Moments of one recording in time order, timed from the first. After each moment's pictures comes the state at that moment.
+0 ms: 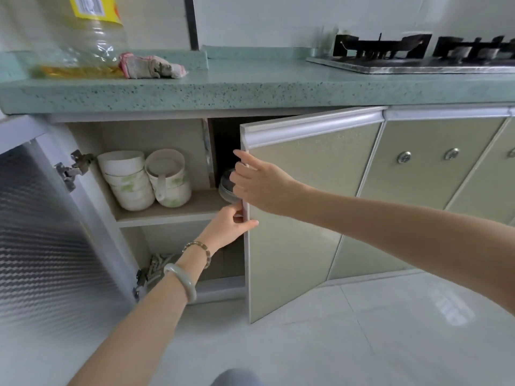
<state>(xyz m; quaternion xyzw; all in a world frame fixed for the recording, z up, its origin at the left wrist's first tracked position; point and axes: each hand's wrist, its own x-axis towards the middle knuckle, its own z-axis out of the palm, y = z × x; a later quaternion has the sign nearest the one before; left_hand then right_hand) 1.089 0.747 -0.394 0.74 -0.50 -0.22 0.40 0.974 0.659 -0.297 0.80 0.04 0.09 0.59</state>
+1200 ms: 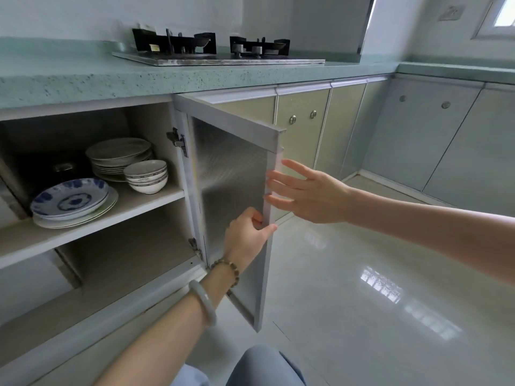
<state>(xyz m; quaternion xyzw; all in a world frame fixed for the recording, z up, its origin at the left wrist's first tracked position) 0.746 0.683 -0.394 0.66 -0.60 -0.23 0.39 0.570 0.635 -0.300 0.80 -0.12 -0.01 0.58</state>
